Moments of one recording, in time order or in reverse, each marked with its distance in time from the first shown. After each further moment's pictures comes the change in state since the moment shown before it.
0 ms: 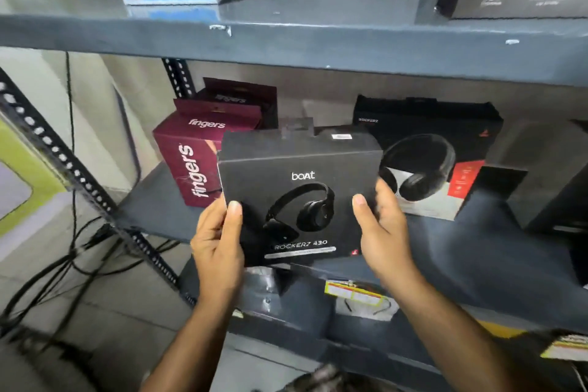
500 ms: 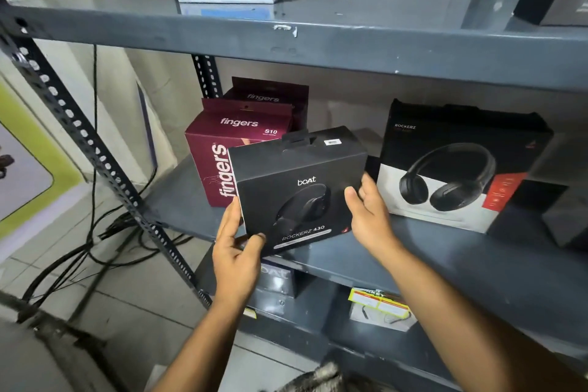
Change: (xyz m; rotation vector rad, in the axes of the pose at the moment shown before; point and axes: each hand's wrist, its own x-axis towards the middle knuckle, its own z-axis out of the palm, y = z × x) left_hand 0.019 -0.040 -0.037 0.127 -0.104 -0.038; right_hand 0.051 0.040 0.060 -0.082 -0.153 0.068
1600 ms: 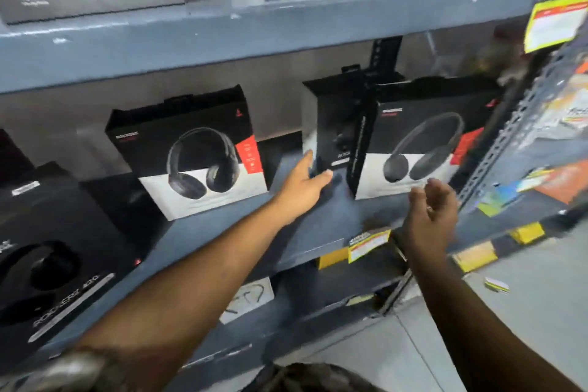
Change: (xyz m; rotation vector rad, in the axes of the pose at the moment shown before) left_hand -0.111 0.079 0.393 0.129 -1.156 -0.084; right_hand -0.205 0.015 -0.337 -0.082 1.273 0.057
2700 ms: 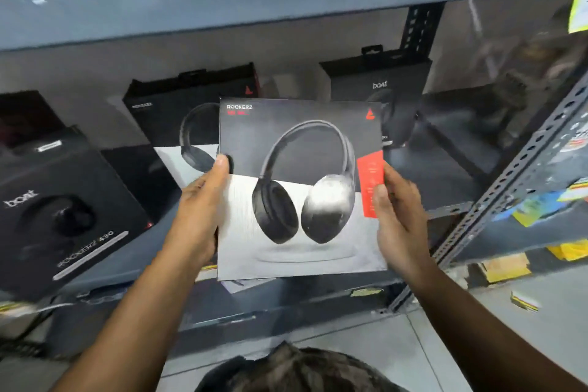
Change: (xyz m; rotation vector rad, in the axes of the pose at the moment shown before) left_hand -0.133 0.019 -0.060 -0.412 0.547 -0.163; right_hand -0.023 -0.026 -0.006 -0.087 -0.568 -0.329
